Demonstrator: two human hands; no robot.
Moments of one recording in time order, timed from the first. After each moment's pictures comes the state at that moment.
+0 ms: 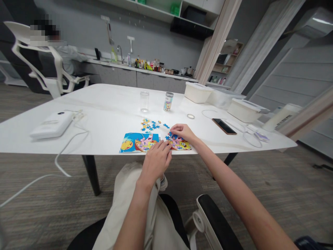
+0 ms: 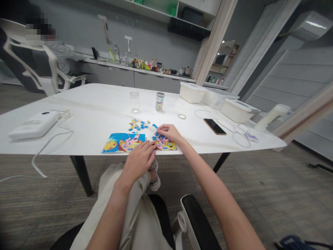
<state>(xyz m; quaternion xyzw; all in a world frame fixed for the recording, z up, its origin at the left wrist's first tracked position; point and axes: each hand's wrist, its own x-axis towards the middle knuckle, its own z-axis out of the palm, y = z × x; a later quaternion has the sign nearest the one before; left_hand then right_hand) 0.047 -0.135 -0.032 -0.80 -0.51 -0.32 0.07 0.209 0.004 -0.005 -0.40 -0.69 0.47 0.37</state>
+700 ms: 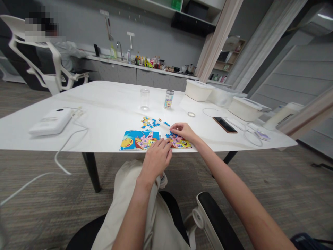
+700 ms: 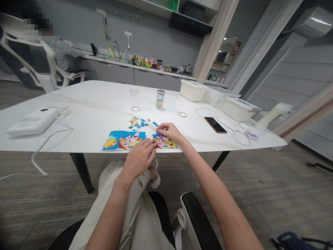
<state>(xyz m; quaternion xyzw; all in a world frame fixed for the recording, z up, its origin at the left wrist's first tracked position) 0.047 -0.135 -0.031 -0.80 -0.51 -0.31 0.07 0.211 0.005 -0.007 -0.39 -0.76 0.39 0.34</state>
